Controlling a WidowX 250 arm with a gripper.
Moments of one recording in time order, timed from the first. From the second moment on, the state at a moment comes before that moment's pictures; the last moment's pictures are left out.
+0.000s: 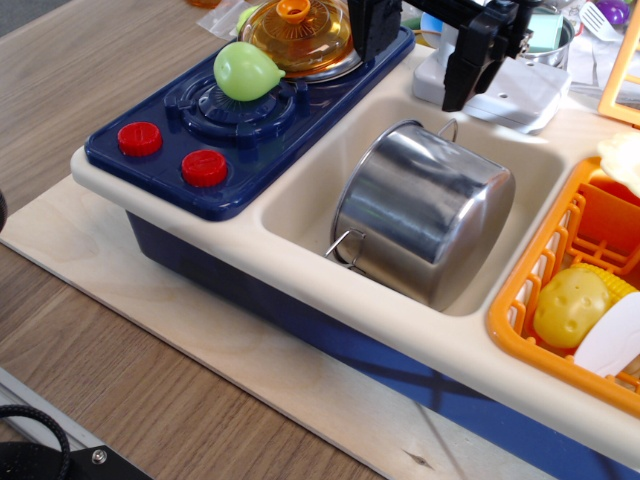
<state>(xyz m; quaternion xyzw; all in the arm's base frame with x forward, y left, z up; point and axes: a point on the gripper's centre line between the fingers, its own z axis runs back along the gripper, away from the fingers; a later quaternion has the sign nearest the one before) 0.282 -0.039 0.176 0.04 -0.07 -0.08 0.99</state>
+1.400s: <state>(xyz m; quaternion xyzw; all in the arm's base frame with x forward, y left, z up) 0.273 -0.032 0.133 -0.28 -0.03 0.05 0.96</state>
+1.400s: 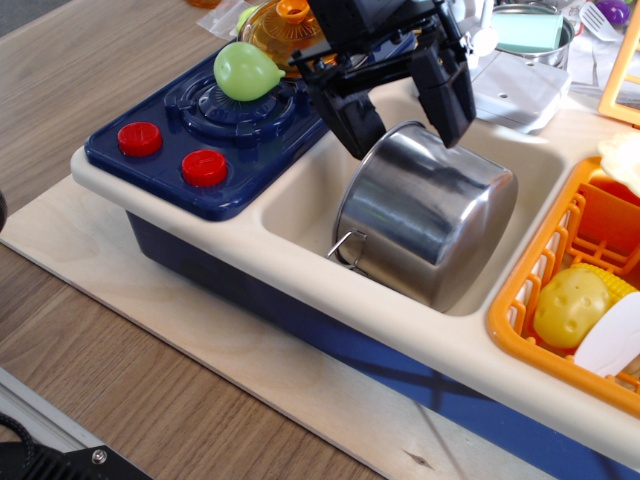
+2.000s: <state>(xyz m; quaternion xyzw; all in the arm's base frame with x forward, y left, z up) 0.272 -0.048 0.128 -0.34 -0.06 0.10 0.94</state>
